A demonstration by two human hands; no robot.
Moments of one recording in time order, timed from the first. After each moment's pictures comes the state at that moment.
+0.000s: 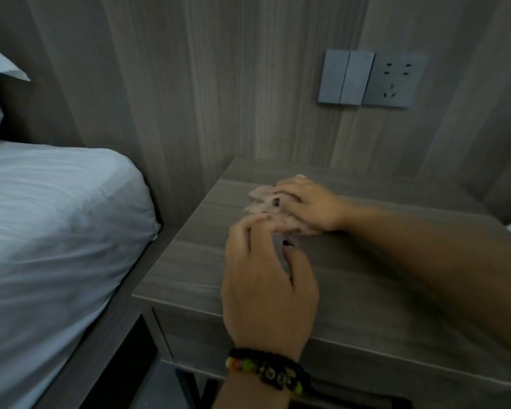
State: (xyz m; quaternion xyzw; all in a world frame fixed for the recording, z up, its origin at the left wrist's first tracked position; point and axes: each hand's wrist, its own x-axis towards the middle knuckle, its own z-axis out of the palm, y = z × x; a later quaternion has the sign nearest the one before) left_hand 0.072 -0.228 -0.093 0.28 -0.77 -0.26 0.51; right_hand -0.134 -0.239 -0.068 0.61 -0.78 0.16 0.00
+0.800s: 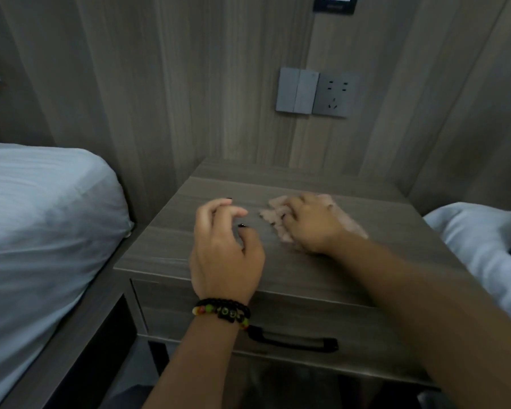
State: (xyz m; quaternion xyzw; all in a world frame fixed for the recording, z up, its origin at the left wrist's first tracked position) left_hand 0.074 -0.225 -0.093 0.23 -0.76 -0.27 0.55; right_hand -0.091 -0.150 -0.077 0.41 -0.90 0.12 0.06
